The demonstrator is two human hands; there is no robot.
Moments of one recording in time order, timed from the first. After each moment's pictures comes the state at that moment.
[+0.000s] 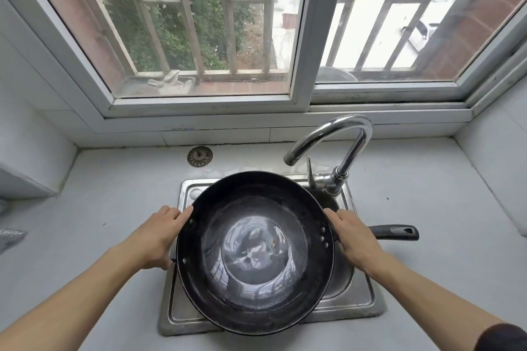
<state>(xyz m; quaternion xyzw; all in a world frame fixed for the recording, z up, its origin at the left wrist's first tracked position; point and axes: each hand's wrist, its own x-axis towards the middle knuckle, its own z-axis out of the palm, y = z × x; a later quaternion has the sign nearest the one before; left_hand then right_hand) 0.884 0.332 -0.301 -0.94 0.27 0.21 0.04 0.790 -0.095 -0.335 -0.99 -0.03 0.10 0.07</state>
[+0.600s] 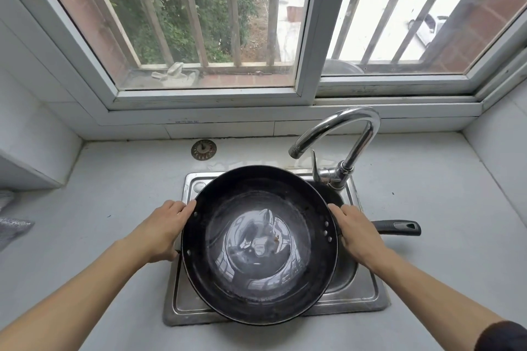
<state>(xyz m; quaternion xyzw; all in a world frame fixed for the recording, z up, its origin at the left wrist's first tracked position) 0.875 0.325 -0.290 -0.94 0.26 0.22 0.05 0.790 -0.095 -0.348 -0.99 -0.01 0.10 0.06</state>
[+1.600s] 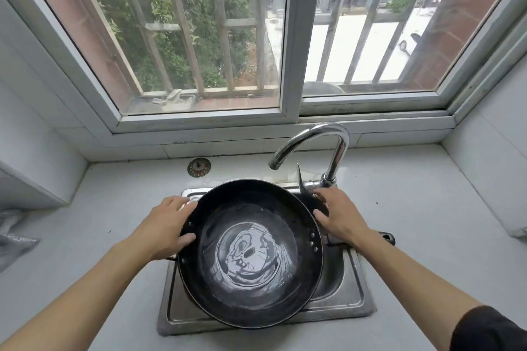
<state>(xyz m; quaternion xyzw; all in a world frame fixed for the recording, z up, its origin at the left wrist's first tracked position) 0.867 0.295 -0.239 -0.96 0.23 0.15 -0.01 0.821 -0.099 -0.292 -0.97 0.02 0.01 0.24</state>
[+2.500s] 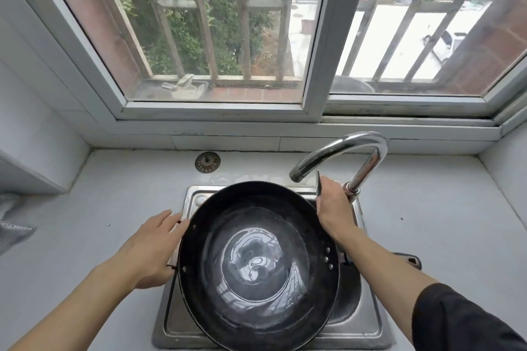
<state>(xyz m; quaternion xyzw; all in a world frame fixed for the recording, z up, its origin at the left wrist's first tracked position) 0.859 0.314 -0.250 -0.94 0.21 0.26 0.09 0.902 -0.062 -0.343 -0.97 0.08 -0.08 0.23</state>
